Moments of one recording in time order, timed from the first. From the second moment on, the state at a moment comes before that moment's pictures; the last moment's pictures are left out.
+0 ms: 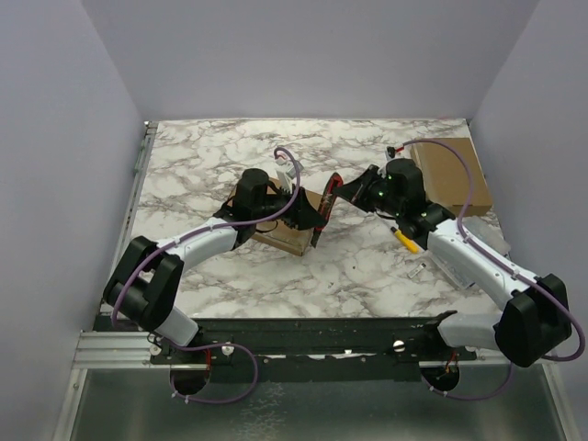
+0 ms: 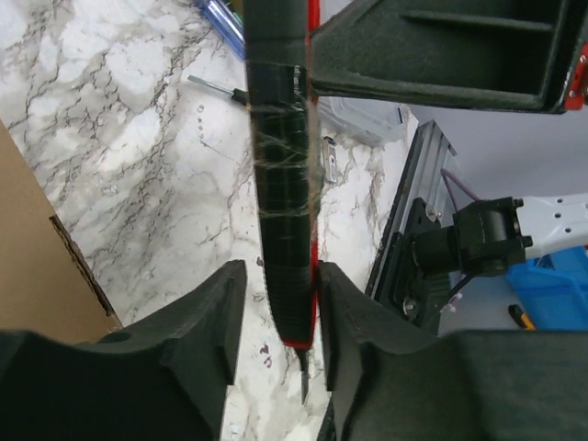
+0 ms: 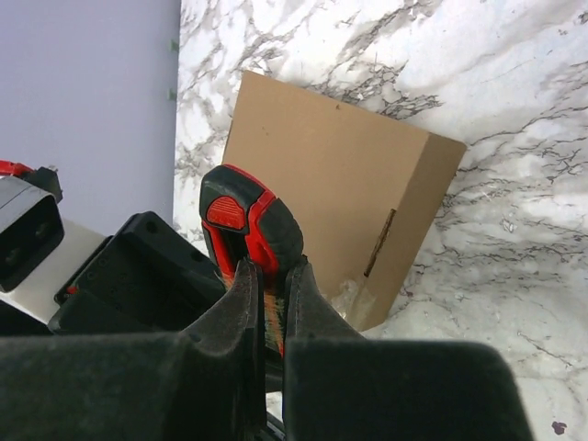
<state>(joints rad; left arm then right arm) -0.56 1.52 0.85 0.37 0.71 -0.52 0.50 1.27 0.93 -0.08 -0.12 0.89</state>
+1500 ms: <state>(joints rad) -0.62 1.47 0.86 0.37 1.16 -0.40 0.46 1.11 0.73 0.23 -0.90 0.53</state>
